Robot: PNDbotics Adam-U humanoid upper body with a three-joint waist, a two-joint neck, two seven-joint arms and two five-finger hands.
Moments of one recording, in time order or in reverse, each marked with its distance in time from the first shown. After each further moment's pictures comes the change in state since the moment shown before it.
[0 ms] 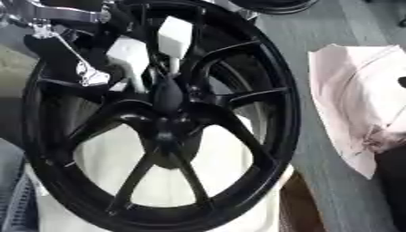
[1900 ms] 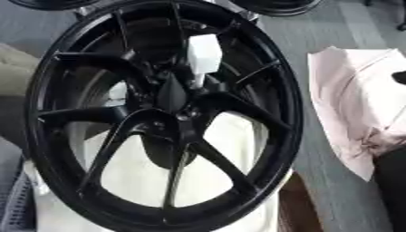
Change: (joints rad) left arm 0.331 0.323 0.525 -0.099 0.479 0.077 0.444; right arm 0.018 0.000 -0.040 -0.012 -0.002 -0.001 -0.054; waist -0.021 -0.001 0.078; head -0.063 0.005
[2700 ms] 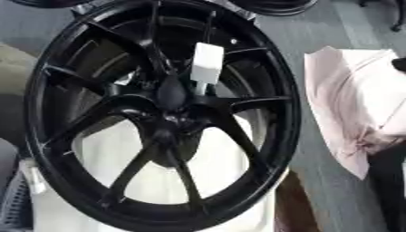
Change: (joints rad) left arm 0.437 -0.064 0.420 0.056 -0.135 -0.004 0.272; right arm 0.001 -0.001 -0.019 -0.025 -0.007 0.002 -0.033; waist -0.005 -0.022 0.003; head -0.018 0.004
